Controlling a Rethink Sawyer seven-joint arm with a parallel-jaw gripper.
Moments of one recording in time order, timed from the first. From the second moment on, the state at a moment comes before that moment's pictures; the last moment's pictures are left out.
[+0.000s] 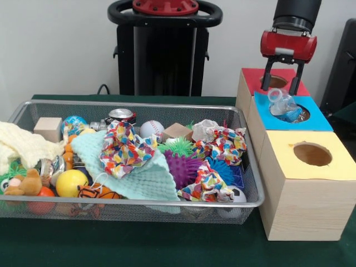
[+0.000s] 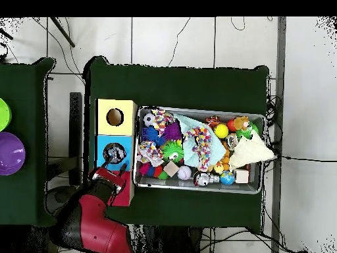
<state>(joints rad) 0.51 -0.67 -0.29 2.16 0.63 -0.43 2.00</state>
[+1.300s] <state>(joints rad) 0.52 -0.74 -0.32 2.15 0.63 -0.44 2.00</state>
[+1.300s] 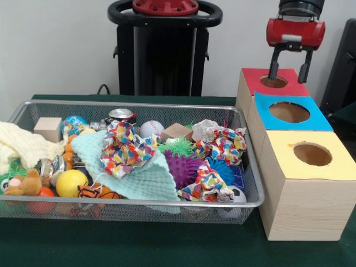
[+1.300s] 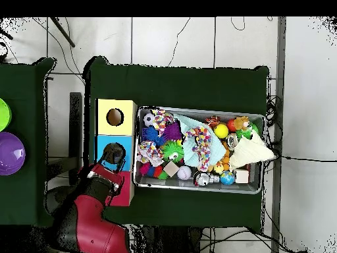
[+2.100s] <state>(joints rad) 0.36 -0.77 -0.27 2.15 0.45 -0.44 2.00</state>
